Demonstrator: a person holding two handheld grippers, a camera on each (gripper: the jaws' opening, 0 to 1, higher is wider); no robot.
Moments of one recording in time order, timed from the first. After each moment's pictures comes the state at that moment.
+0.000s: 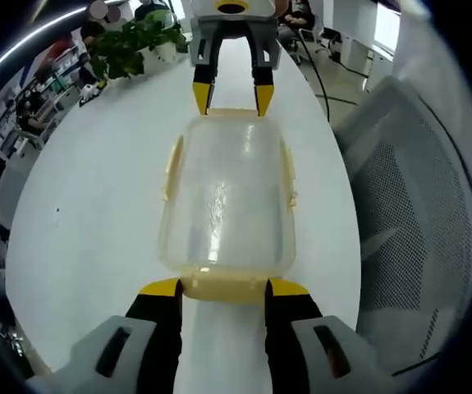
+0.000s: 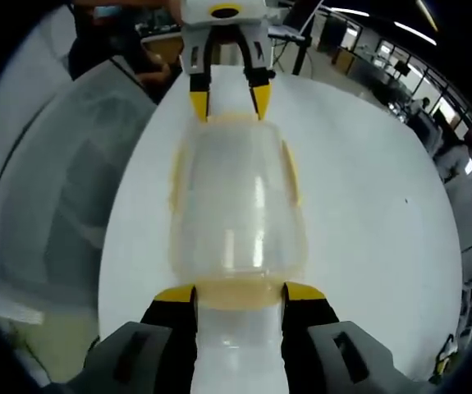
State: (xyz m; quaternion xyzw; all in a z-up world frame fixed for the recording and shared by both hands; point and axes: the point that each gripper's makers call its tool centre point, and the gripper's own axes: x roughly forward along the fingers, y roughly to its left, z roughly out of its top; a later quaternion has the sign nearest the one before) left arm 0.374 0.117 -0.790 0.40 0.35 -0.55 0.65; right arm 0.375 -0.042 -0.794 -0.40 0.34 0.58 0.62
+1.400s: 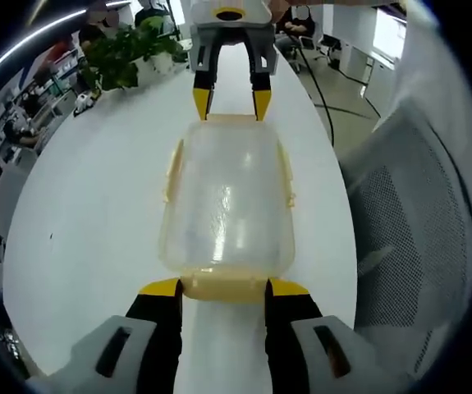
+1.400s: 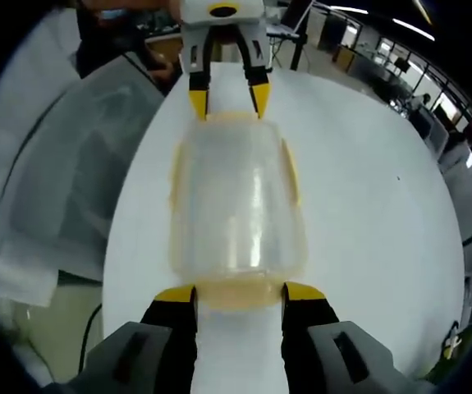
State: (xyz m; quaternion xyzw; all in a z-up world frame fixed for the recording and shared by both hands) left arm 0.375 0.054 -0.781 0.39 0.34 -0.56 0.65; right arm 0.377 -0.106 -0.787 -0.39 0.35 0.59 0.62
